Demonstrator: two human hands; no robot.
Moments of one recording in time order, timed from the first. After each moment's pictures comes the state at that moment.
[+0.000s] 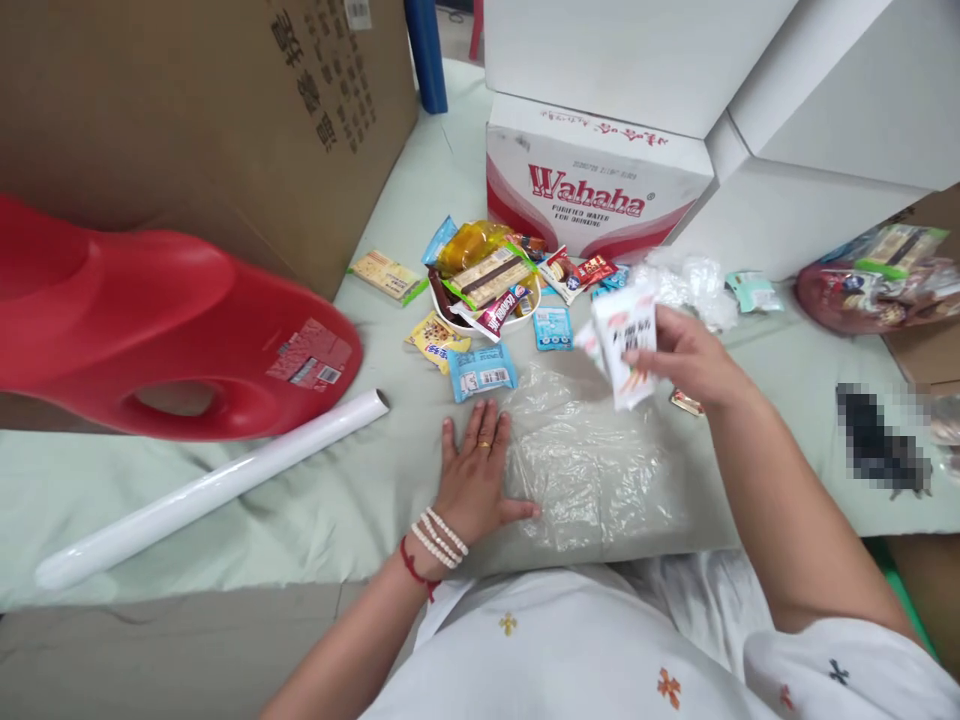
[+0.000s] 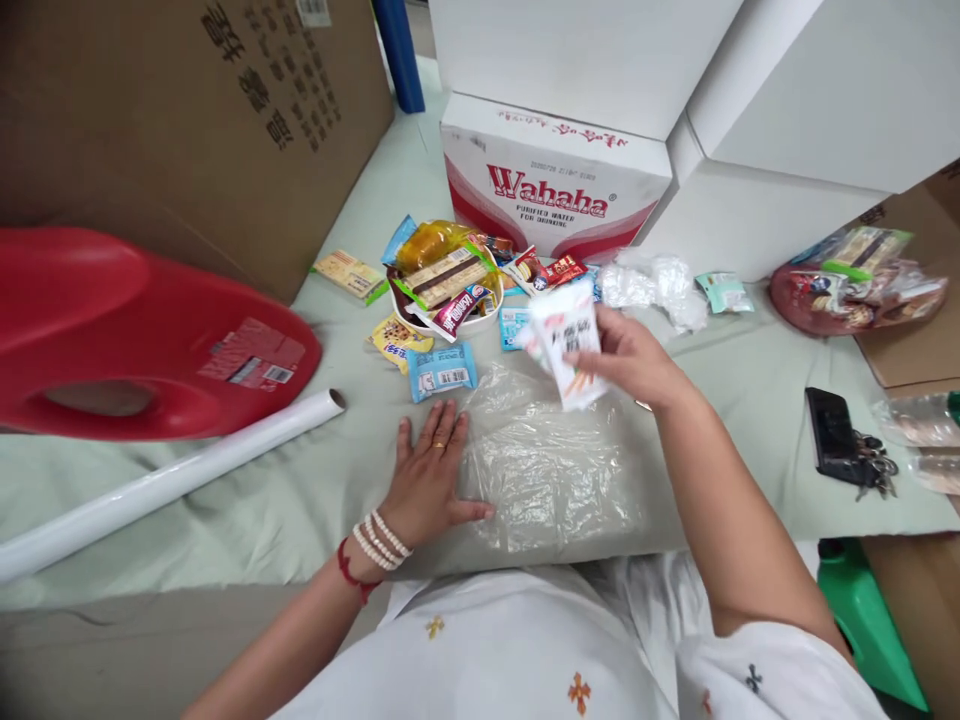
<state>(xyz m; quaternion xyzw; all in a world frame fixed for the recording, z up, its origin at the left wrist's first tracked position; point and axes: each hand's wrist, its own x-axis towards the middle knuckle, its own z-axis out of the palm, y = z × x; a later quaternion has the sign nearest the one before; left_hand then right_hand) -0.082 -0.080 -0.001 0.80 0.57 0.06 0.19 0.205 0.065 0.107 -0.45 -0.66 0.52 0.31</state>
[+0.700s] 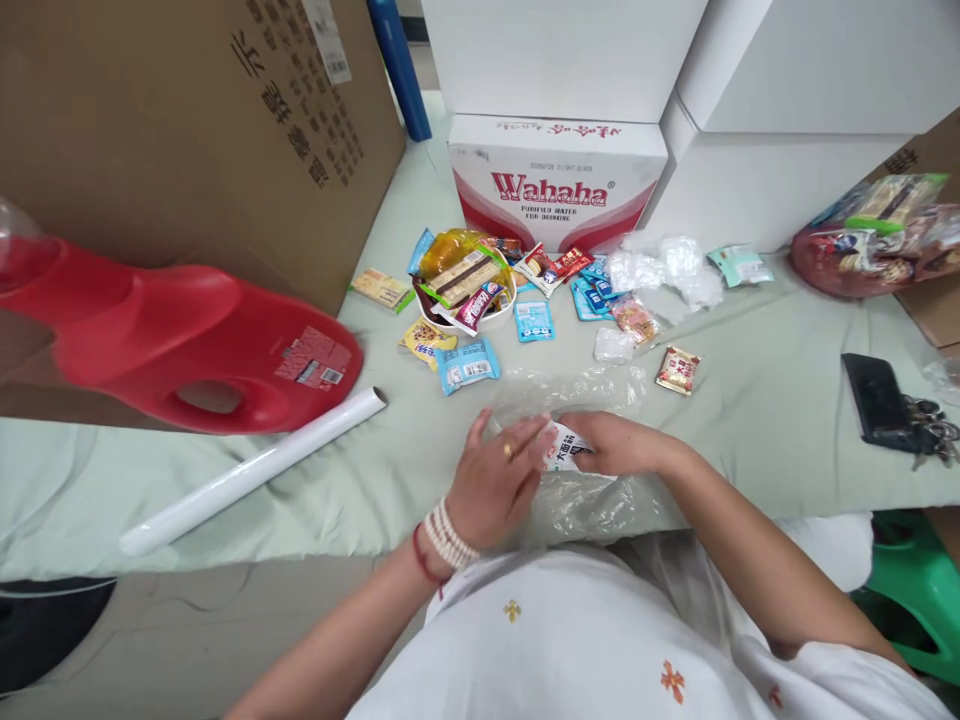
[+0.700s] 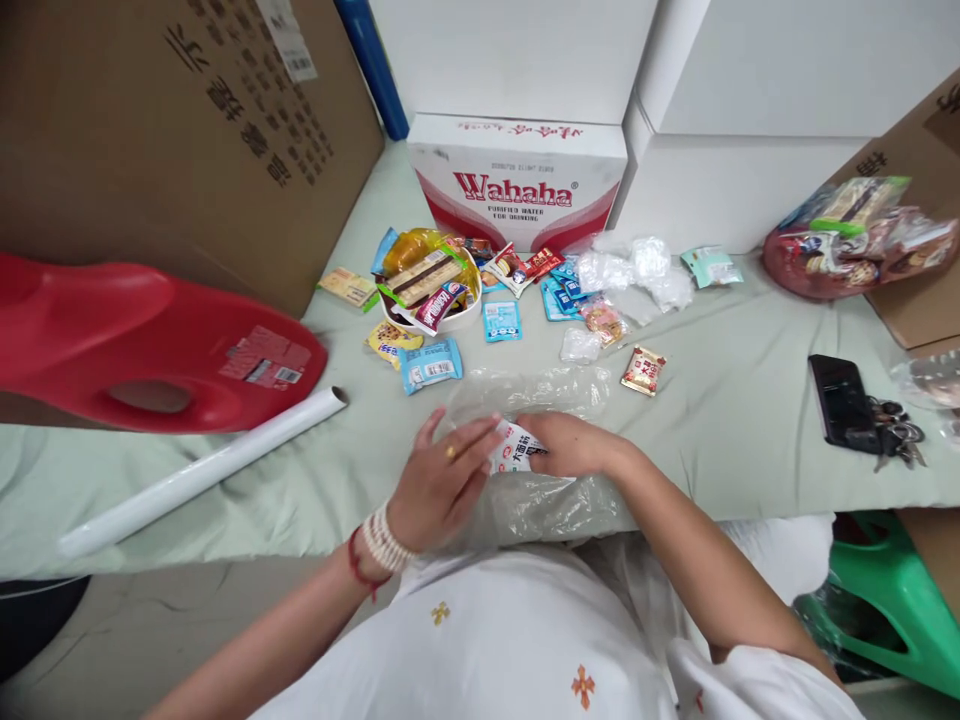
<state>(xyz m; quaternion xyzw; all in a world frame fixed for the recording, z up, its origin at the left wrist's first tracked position) -0.048 -0.095 0.046 0.87 0.44 0.20 0.13 0.193 -0.028 0.062 -0.37 -0.82 0.44 -0.01</state>
